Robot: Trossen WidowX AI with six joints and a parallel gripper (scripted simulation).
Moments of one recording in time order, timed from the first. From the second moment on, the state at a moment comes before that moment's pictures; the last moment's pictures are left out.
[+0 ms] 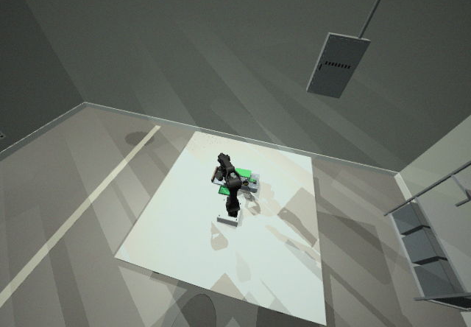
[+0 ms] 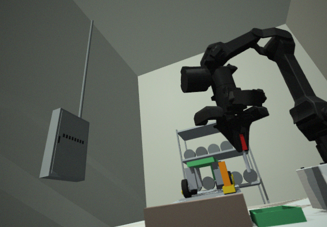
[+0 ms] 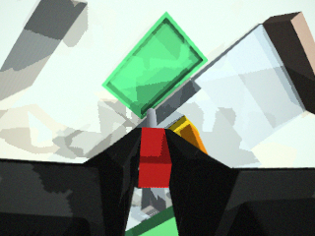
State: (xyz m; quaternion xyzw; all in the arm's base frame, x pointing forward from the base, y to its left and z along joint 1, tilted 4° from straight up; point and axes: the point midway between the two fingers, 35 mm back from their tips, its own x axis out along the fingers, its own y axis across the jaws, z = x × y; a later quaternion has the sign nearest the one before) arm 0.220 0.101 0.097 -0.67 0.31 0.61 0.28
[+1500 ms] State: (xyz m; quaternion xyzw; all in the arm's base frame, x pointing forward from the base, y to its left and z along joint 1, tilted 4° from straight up) arm 0.209 0.096 0.077 -0.72 -0.03 0.69 0.02
